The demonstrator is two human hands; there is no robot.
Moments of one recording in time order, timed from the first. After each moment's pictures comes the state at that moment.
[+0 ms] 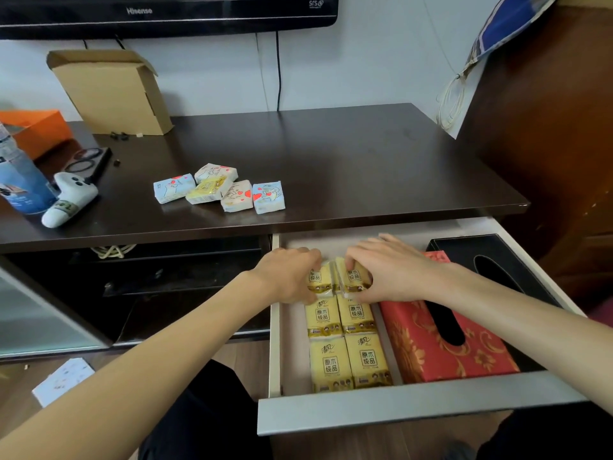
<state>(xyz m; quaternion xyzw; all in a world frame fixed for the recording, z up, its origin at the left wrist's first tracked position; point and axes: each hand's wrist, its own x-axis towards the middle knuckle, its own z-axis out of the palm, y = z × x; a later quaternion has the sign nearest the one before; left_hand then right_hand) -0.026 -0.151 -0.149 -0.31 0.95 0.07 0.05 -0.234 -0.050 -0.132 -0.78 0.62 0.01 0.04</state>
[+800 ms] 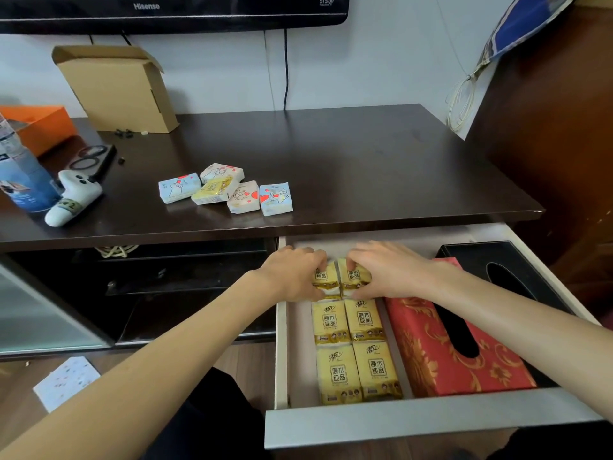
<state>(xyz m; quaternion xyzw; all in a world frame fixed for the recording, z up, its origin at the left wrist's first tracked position) -0.027 -0.166 -0.153 -0.30 0.95 0.08 0.04 -0.227 -0.077 -0.137 -0.77 0.64 0.05 0.05</state>
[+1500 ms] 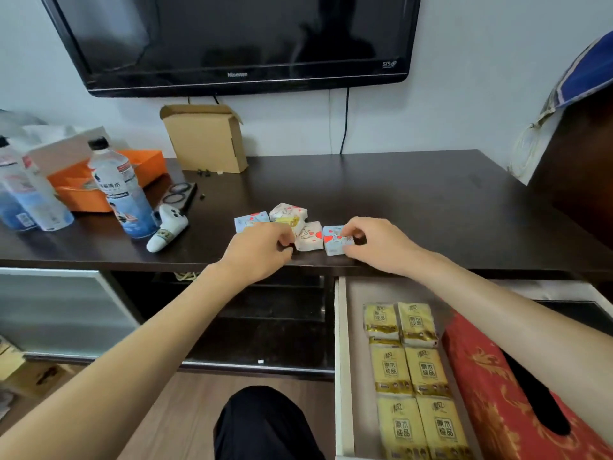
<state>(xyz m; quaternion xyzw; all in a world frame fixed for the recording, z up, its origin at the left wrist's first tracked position) 0.102 -0.226 -0.060 -0.48 0.86 0.06 -0.16 -0.143 -0.165 -0.062 -0.70 0.66 -0.22 0.14</state>
